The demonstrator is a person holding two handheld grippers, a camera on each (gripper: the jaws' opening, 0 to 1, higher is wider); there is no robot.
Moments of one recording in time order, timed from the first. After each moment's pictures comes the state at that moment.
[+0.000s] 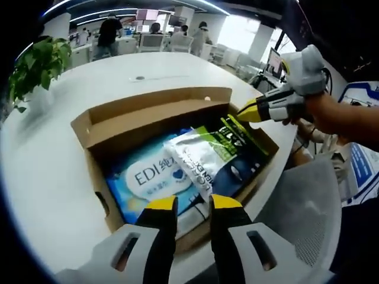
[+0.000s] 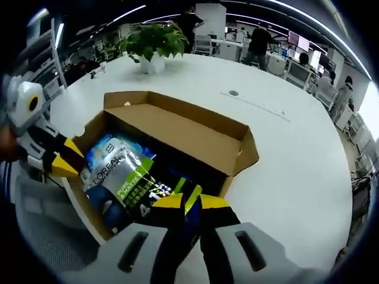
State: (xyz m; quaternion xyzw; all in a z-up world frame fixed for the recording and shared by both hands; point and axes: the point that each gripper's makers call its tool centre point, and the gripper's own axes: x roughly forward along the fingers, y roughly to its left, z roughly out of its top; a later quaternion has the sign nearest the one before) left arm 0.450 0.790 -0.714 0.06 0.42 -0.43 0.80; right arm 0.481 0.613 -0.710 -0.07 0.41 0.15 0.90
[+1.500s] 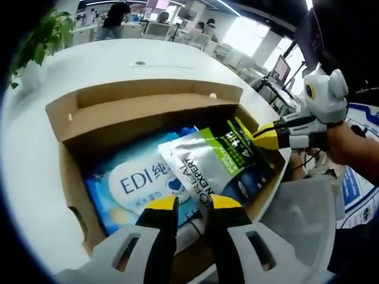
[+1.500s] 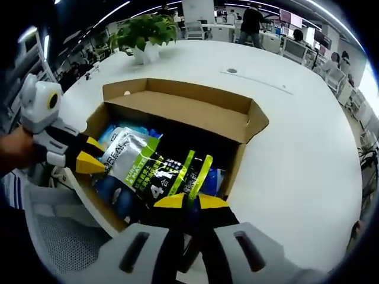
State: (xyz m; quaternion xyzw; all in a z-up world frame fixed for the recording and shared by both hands) left arm 0.465 0.766 -0.740 0.00 0.46 -0.43 0.78; right arm 0.456 0.623 -0.728 -0.01 0.46 0.14 0.88
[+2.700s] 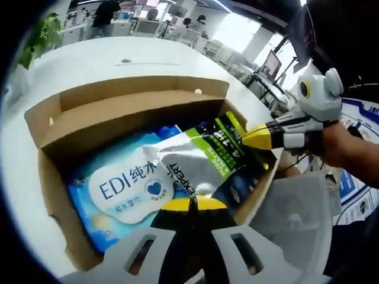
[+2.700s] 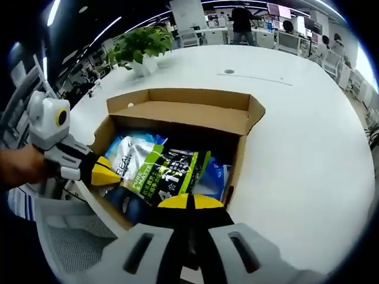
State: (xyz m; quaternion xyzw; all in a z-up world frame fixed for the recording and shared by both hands) left arm 0.454 0.746 -0.734 0.00 0.46 -0.46 0.76; right arm 0.448 0.628 -0.724 0.06 0.44 0.14 0.89
